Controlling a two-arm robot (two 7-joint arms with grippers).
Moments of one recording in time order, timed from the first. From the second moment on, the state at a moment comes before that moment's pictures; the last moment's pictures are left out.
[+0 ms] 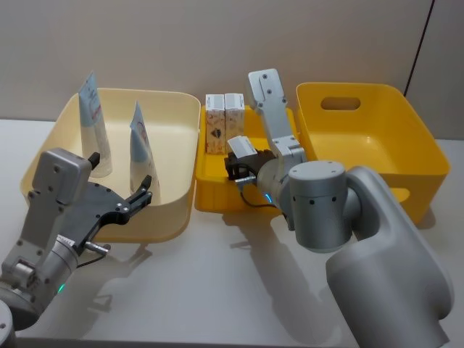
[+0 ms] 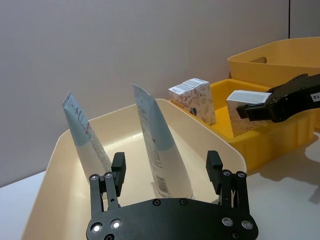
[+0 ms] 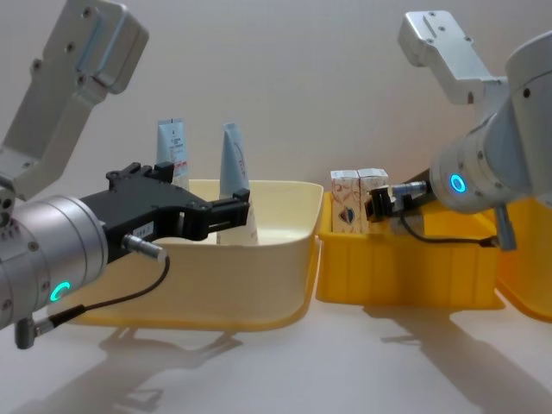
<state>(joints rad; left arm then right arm) -0.24 0.38 0.45 -1.63 -0.20 0.01 -0.01 0.51 0.00 -0.32 -1.38 0.09 0.74 -0.10</state>
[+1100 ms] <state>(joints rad) -0.24 0.38 0.45 -1.63 -0.20 0.01 -0.01 0.52 0.02 -0.31 -1.47 0.08 0.68 -0.08</state>
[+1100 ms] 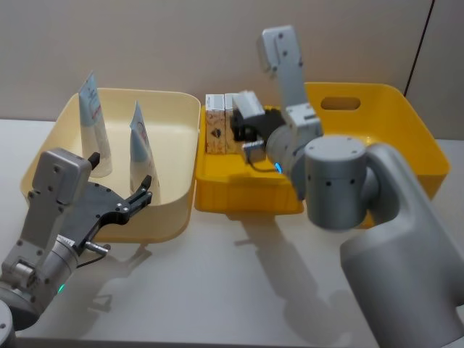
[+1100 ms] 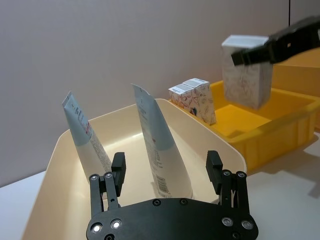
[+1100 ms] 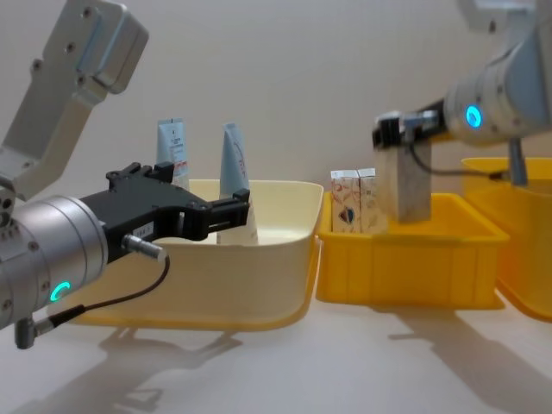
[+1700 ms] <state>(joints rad) -0.24 0.38 0.45 -1.63 -0.20 0.01 -0.01 0.60 0.06 -0.25 -1.53 0.03 0.58 -0.10</state>
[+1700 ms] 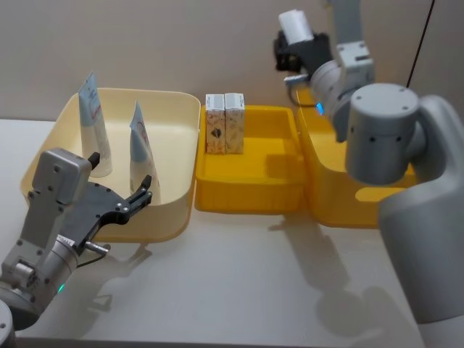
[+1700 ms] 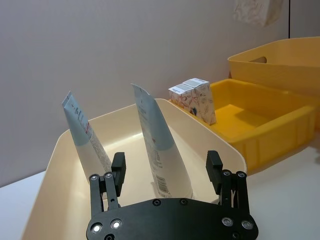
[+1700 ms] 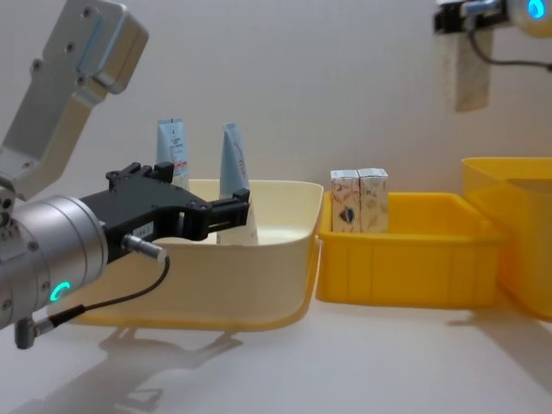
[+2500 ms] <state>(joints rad) -0.24 0.38 0.45 -1.63 -0.20 0.01 -0.01 0.64 0.13 -0.11 -1.42 -0.04 0.61 -0.21</state>
